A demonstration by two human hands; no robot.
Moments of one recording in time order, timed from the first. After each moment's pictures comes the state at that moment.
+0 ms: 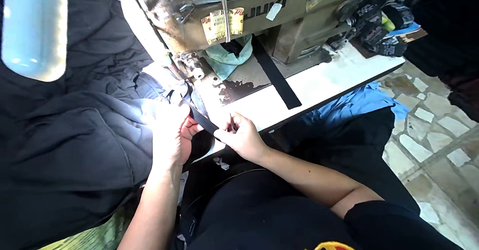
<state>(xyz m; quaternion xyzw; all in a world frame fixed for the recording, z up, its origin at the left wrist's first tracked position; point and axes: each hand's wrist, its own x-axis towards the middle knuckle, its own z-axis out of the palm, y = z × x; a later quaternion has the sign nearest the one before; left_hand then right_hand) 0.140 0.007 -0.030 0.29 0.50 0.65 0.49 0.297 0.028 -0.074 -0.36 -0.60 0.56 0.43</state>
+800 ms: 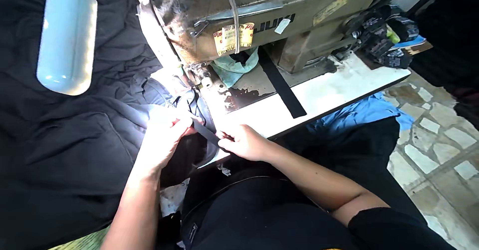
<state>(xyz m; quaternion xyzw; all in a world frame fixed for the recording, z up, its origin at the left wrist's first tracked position) 0.096 0.009 -0.020 0.53 0.59 0.47 0.39 0.305 0.063 -0.064 -0.29 -0.80 0.48 0.20</state>
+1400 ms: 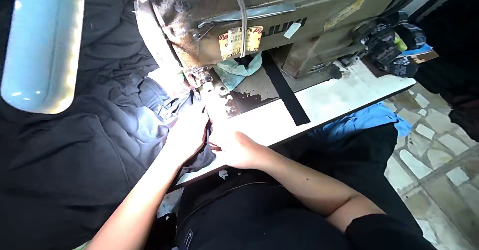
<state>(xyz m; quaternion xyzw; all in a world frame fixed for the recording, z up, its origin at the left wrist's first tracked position) 0.091 0.051 -0.081 0.82 0.54 0.16 0.03 0.282 0.072 -0.051 -0.27 -0.86 0.43 0.04</state>
